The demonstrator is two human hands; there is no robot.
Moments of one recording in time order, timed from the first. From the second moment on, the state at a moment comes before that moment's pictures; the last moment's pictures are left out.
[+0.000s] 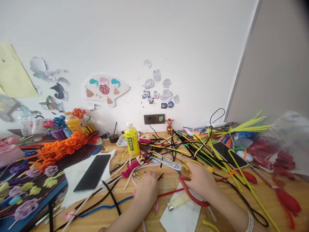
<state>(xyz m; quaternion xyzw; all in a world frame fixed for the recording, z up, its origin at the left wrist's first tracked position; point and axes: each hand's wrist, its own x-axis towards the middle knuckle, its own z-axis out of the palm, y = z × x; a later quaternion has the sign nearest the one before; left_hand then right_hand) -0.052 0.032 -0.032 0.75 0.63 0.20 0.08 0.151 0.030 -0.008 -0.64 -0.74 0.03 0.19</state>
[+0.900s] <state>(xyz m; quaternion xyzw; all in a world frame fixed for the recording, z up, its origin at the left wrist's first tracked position) -0.056 0.037 0.002 0.56 0.51 0.56 0.35 0.144 0.024 -0.005 -0.59 -0.75 0.19 0.25</state>
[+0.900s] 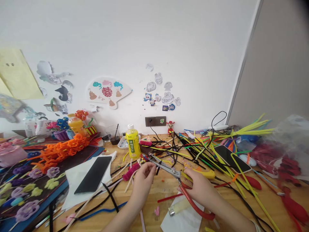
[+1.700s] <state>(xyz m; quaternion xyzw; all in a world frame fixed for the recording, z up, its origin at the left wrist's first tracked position) -0.054 0.034 -0.001 0.56 0.51 0.52 0.40 0.143 0.021 -0.002 -0.60 -0.74 0.19 0.26</state>
